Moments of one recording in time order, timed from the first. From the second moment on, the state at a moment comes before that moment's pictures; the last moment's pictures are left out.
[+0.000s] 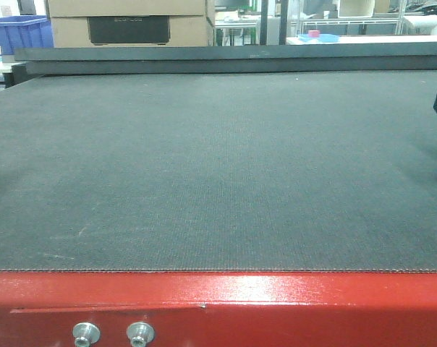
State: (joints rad) left arm -0.06 1.43 -1.16 0.15 1.04 -0.22; right arm -0.02 1.74 -1.18 0.12 0.95 0.15
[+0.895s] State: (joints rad) left arm 0.02 1.72 -1.31 0.07 1.00 -0.19; right arm 0.00 1.48 -1.18 0.12 0.97 0.12
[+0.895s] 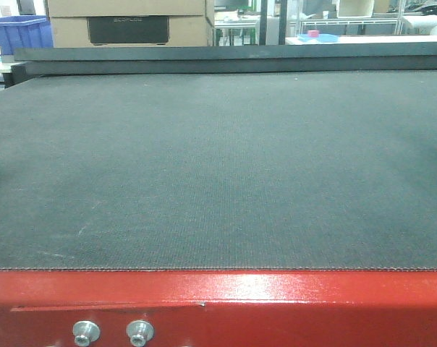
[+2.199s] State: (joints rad) left arm -0.12 0.89 -0.60 -0.05 0.13 -0.16; right arm 0.00 0.83 -0.46 0.12 0.26 -0.01
